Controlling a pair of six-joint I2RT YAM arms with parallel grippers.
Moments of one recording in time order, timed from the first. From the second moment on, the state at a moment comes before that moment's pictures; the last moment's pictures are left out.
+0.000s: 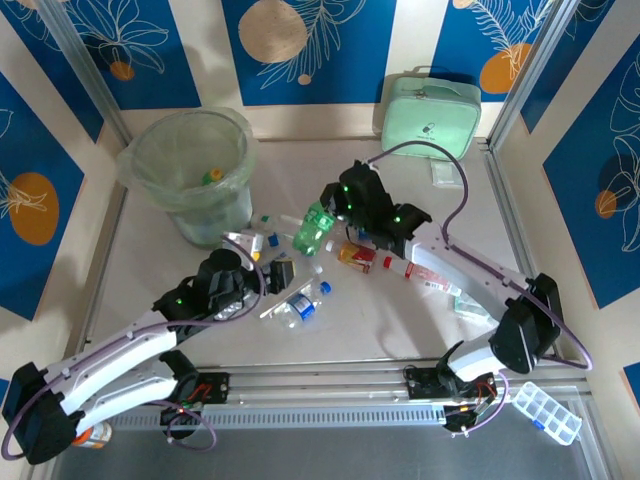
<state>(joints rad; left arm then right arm) -0.80 0.87 0.55 -0.14 -0.11 -0.46 0.74 1.43 1.25 -0.40 0.23 0.94</state>
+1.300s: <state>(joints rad) -0.95 1.20 0.67 0.05 0.15 -0.26 0.78 1.05 0.65 0.09 -0.09 0.69</state>
